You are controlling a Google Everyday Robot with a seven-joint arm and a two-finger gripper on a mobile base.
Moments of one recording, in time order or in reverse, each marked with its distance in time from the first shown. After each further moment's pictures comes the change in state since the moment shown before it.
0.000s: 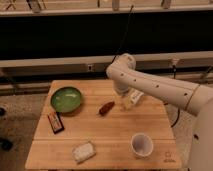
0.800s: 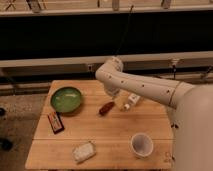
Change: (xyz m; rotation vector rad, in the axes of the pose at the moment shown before) arm -0.047 -0.031 0.021 0.010 -0.018 -0.180
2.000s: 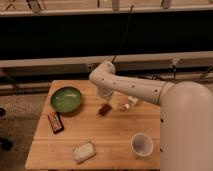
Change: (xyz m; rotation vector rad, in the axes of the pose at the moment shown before) arm -0.033 -0.011 0.033 -0.037 -0.056 -0.210
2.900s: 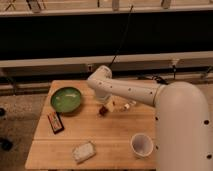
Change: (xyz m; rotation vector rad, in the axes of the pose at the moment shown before) arm -0.022 -0.014 0.026 0.024 -0.033 -0.090
